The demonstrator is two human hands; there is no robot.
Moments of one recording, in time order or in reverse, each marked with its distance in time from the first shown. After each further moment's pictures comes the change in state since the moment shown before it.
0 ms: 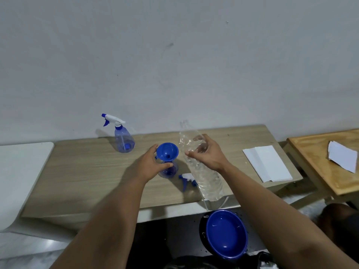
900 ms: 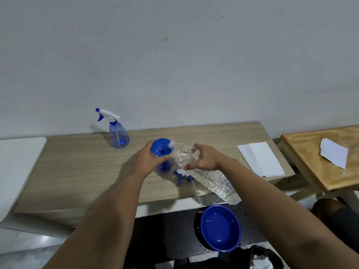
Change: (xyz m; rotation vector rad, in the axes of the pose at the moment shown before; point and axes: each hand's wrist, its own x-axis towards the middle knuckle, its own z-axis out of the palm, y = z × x) left_hand 0.004 -0.001 0.014 -0.028 0.103 0.032; right_hand -0.004 0.000 -0.016 -0.565 -0.386 0.151
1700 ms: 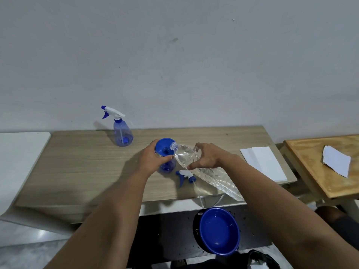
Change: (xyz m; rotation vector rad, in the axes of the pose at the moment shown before) left_hand 0.009 -0.008 0.001 0.043 0.023 -0.022; right_hand 0.009 -0.019 -0.013 -0.221 -0.050 0.039
